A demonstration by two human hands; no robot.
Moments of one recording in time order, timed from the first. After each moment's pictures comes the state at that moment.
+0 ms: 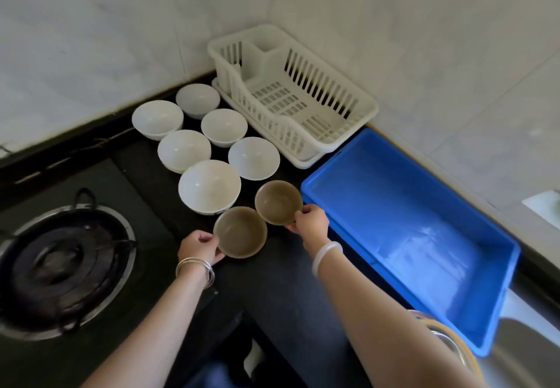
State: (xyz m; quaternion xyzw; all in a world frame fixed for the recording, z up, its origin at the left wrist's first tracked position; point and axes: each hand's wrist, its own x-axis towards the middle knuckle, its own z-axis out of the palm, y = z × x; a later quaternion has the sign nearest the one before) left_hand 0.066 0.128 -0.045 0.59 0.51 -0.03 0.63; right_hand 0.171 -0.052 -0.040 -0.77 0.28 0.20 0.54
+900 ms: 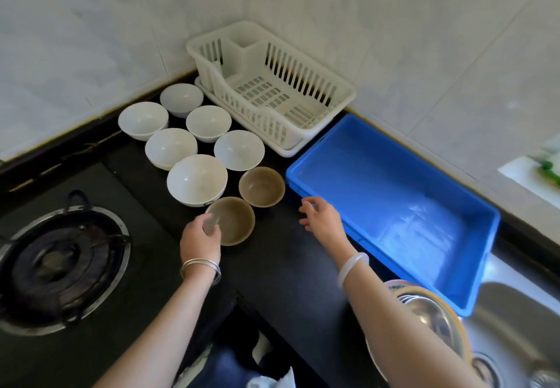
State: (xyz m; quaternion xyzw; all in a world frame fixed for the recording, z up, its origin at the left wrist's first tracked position) left_hand 0.046 0.097 -0.012 0.83 0.37 0.03 0.42; right_hand 0.127 -0.108 -0.004 -0.84 0.13 0.20 0.49
